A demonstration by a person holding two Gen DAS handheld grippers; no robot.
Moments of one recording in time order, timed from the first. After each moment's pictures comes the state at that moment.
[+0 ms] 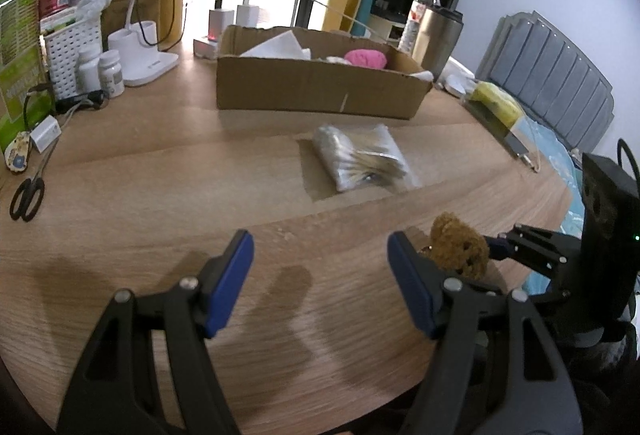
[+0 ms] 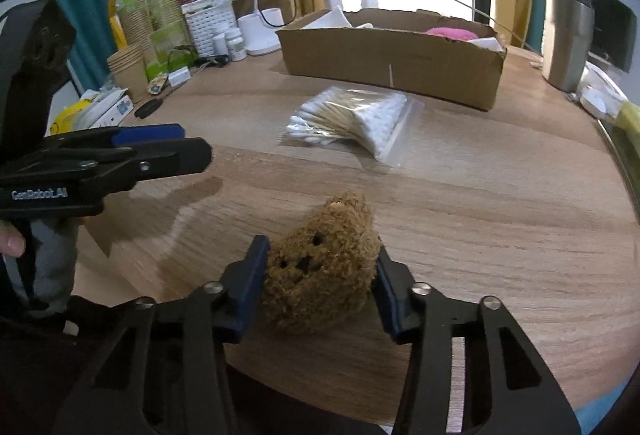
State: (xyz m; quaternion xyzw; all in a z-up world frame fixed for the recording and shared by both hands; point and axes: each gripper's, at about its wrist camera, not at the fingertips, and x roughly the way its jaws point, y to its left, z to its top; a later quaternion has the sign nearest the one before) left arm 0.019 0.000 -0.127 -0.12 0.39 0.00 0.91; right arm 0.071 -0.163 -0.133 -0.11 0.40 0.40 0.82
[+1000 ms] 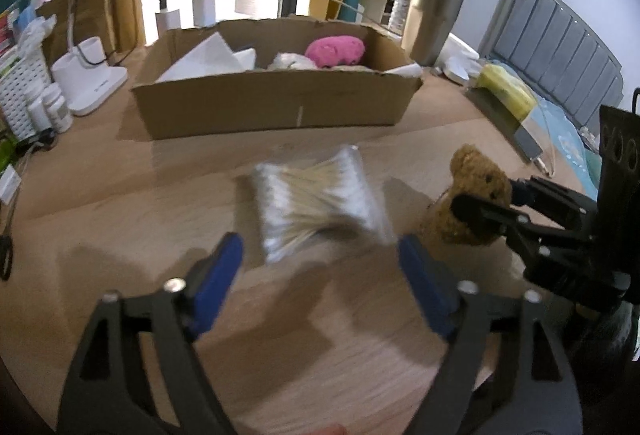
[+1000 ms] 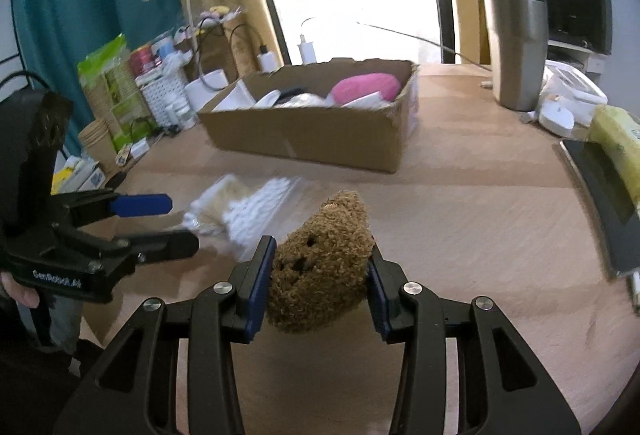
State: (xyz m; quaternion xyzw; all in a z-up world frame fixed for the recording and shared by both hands) left arm 0.100 -0.045 -0.127 -0.09 0.44 0.00 0.89; right arm 0.171 -0.223 -0.110 -0.03 0.37 0.39 0.84
